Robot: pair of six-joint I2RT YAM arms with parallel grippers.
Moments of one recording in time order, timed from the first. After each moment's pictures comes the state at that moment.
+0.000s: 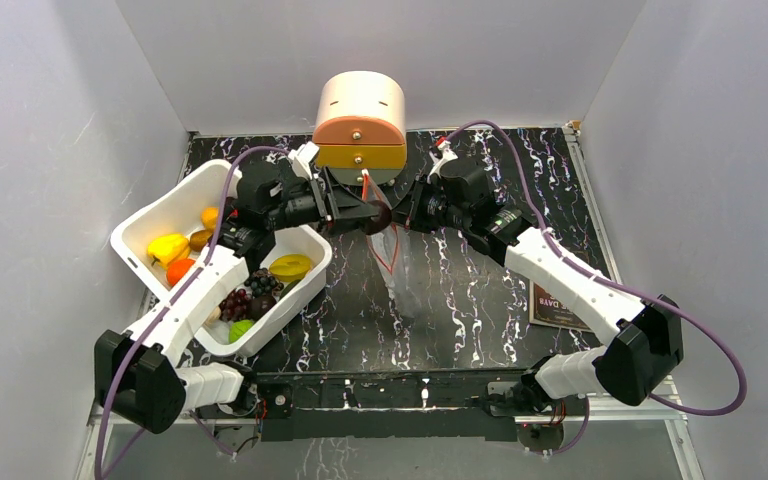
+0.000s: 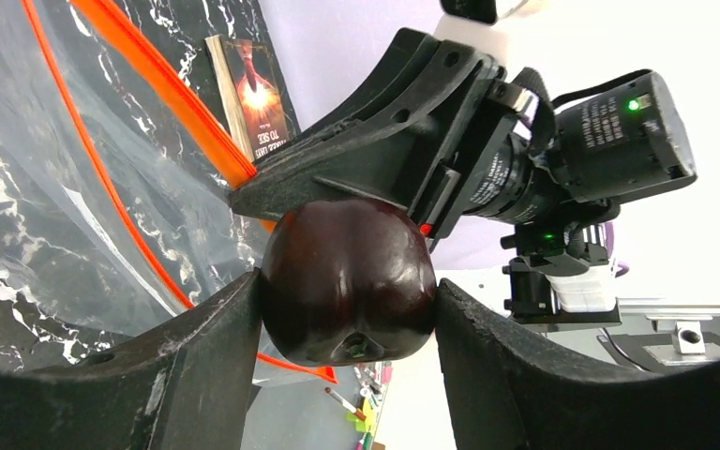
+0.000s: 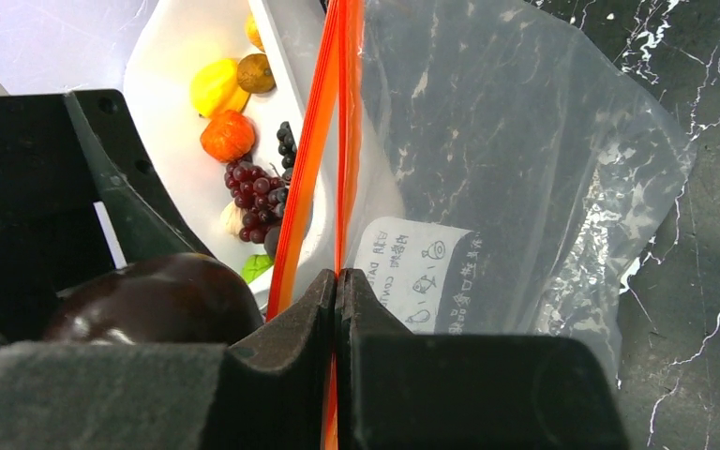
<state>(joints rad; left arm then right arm) -0.39 1.22 0.99 -0.02 0.79 -1.05 0.64 1.34 1.19 -0.29 -0.21 0.77</state>
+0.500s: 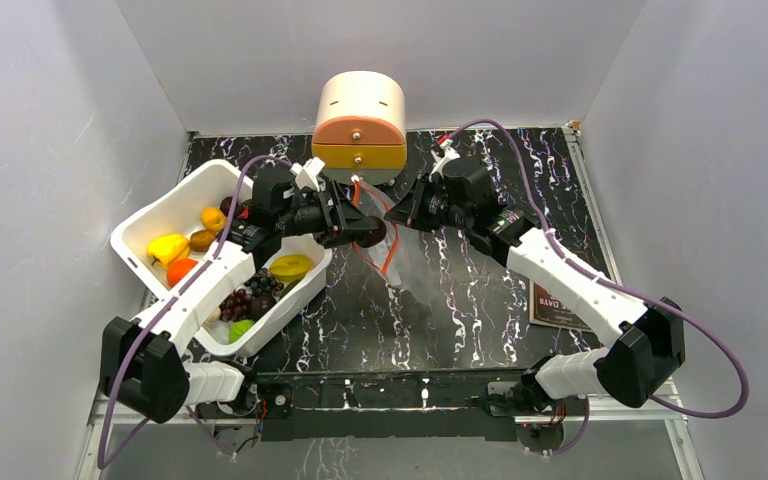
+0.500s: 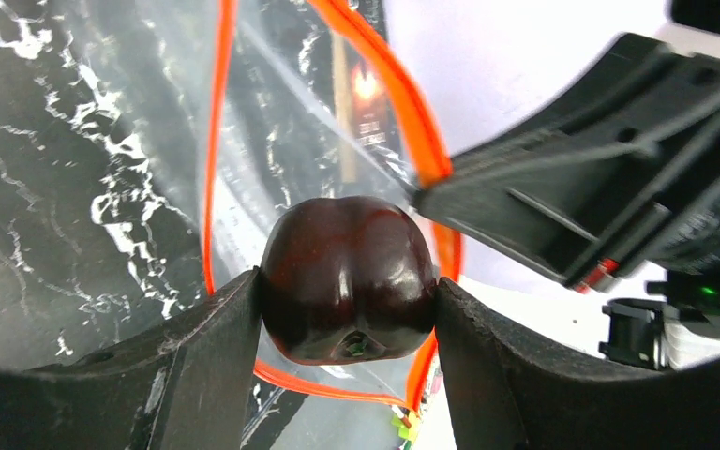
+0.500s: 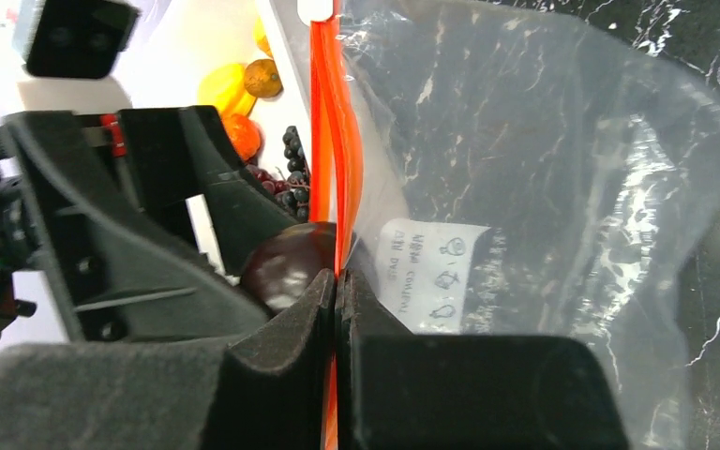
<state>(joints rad) -0.42 1.27 0.98 -0.19 0.67 -0.91 0.63 1.33 1.19 -0.29 -0.20 0.77</state>
